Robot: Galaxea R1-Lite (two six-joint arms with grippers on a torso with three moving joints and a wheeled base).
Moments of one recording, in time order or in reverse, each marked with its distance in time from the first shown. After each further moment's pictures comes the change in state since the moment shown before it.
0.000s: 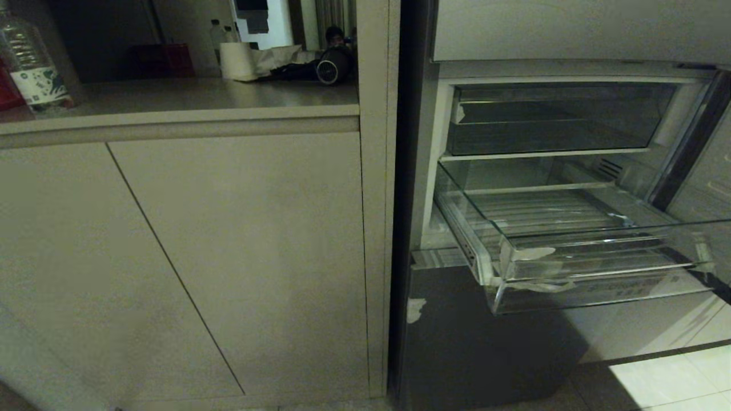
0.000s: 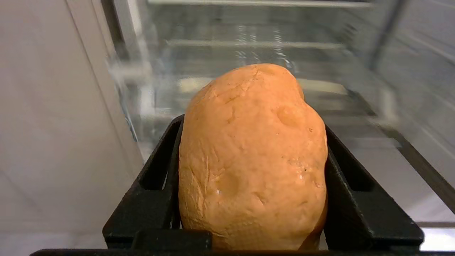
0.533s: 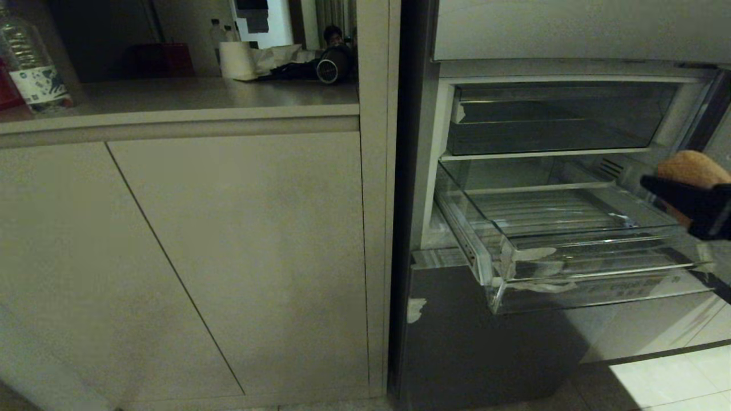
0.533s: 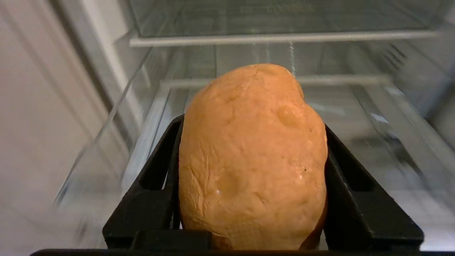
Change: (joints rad) left arm 0.000 0.000 0.000 0.000 0.000 0.000; right arm 0.006 0.746 -0.351 -0.328 0.027 0.048
